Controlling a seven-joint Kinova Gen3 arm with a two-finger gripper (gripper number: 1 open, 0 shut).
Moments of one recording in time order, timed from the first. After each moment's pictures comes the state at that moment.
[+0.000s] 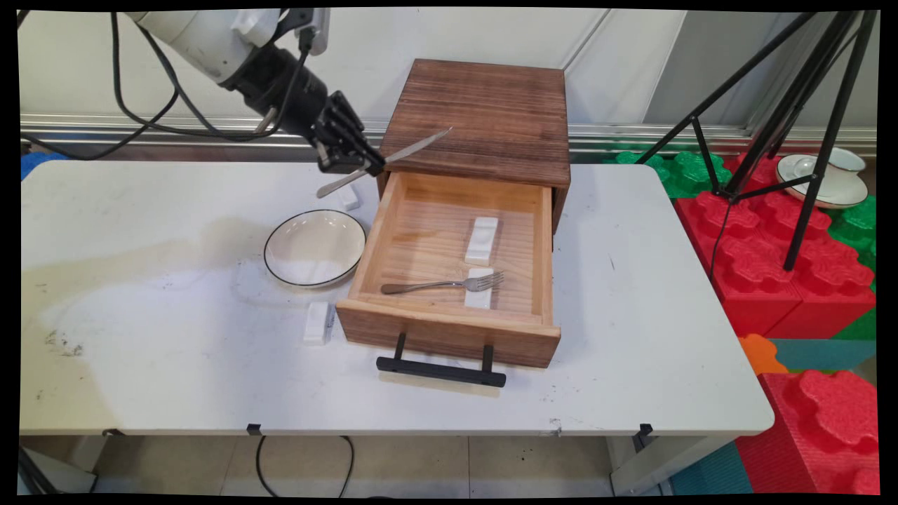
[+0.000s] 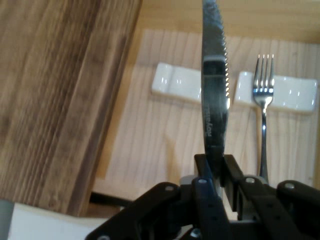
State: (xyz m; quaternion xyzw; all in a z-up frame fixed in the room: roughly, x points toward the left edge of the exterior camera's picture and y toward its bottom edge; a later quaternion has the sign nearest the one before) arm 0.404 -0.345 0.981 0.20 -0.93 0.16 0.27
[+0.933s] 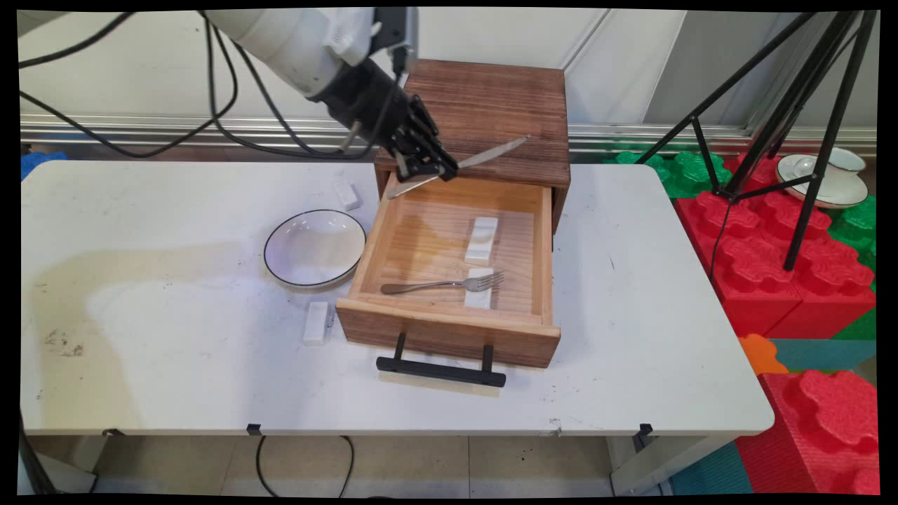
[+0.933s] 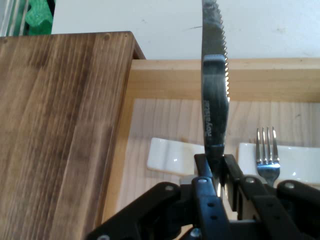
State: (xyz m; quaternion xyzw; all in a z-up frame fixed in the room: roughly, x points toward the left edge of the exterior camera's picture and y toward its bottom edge) arm 0.316 -0.370 0.970 0.15 -0.93 0.19 0.29
